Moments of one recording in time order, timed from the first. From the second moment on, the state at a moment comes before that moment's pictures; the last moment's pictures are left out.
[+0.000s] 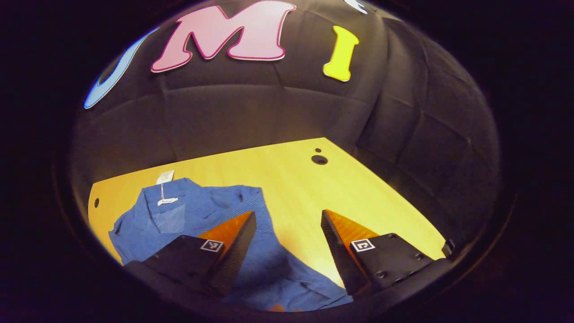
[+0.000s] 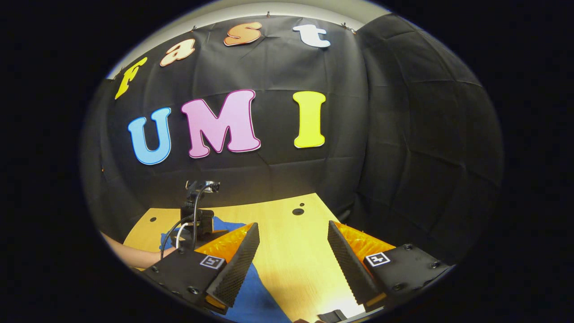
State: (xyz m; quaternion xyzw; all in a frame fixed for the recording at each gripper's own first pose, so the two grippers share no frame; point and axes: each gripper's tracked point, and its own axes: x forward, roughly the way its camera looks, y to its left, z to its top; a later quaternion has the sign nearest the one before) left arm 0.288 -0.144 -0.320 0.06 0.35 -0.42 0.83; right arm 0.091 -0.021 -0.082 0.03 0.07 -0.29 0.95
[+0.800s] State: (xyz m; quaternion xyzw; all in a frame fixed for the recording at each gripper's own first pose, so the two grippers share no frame) left arm 0.217 0.090 -0.242 0.06 0.28 -0.27 0.92; right arm 0.114 0.033 -0.127 0.02 0.09 -0.22 0.97
